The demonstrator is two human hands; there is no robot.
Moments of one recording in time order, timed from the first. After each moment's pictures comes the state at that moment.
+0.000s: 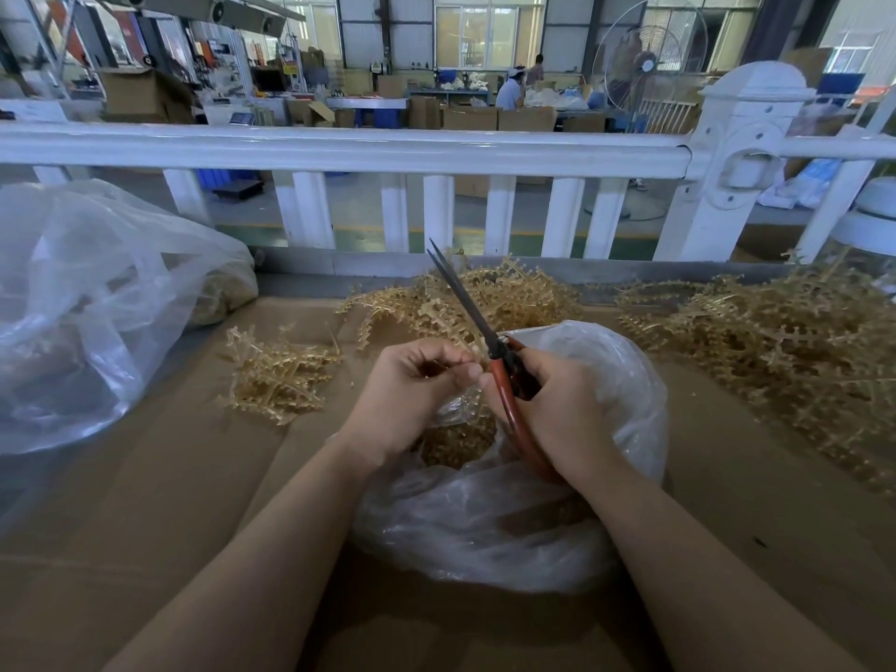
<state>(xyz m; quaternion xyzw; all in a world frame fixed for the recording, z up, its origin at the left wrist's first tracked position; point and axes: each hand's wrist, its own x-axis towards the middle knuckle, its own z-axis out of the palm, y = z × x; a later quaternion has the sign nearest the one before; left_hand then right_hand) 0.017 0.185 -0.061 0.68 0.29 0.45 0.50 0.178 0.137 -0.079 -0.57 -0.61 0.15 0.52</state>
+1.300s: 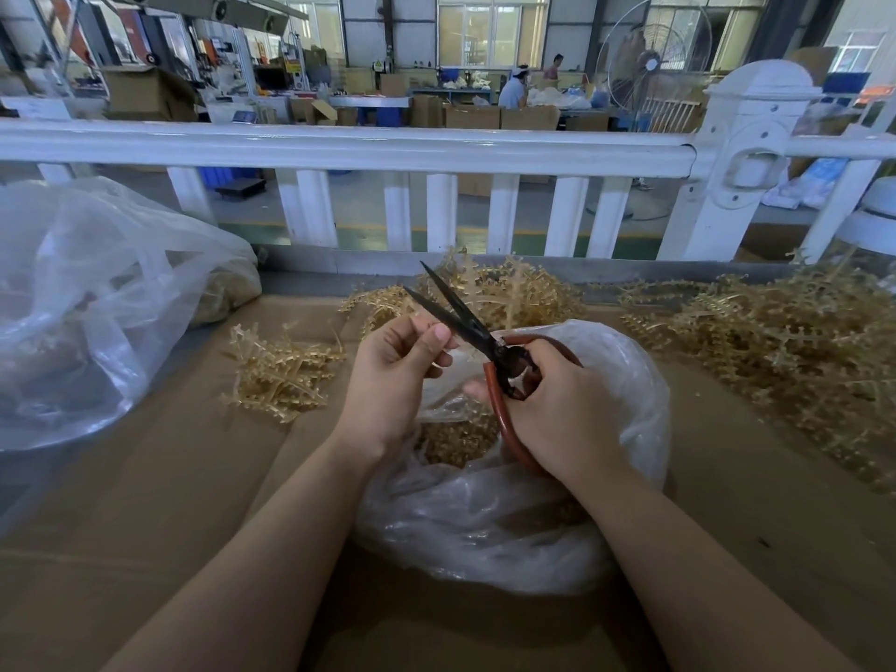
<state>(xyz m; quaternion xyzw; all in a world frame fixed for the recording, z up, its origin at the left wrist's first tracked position) 0.015 0.186 -0.059 0.60 0.31 0.55 0.49 0.179 0.135 -0.081 -0.66 -0.61 0.00 0.44</state>
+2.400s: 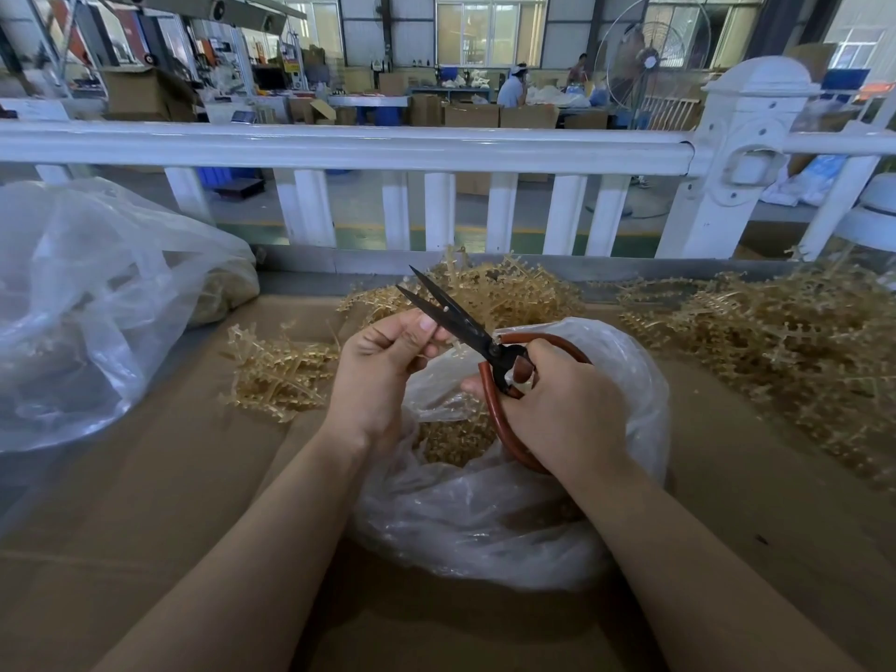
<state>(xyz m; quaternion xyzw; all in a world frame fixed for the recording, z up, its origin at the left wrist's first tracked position) 0.009 0.193 -0.060 0.54 0.25 0.57 0.58 0.177 0.133 -0.077 -0.69 -0.61 -0.08 0.37</state>
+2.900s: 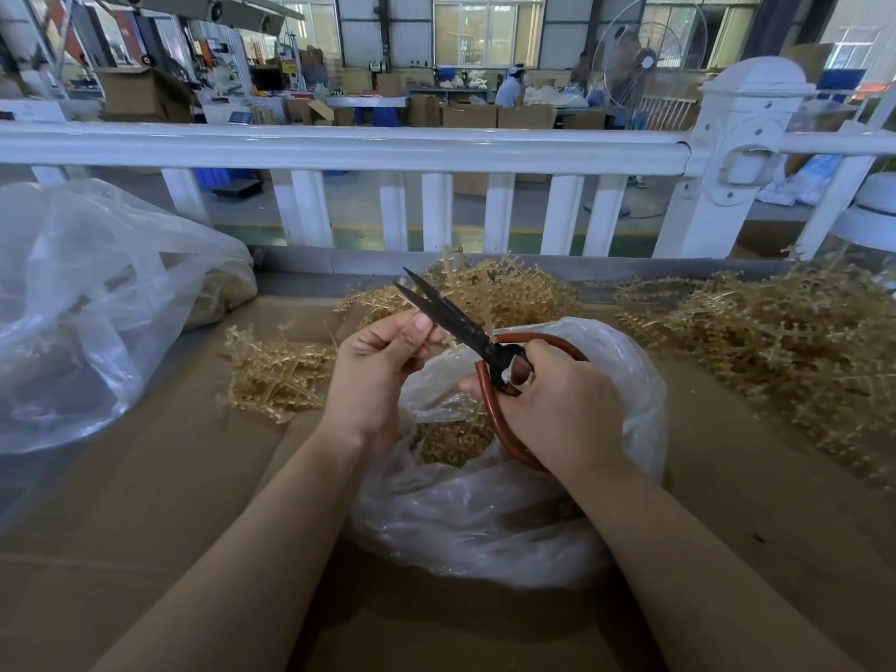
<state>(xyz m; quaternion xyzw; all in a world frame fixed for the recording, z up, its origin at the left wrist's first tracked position) 0.011 0.189 -0.056 0.51 0.25 0.57 0.60 0.177 0.133 -0.075 -0.67 -0.62 -0.11 0.39</state>
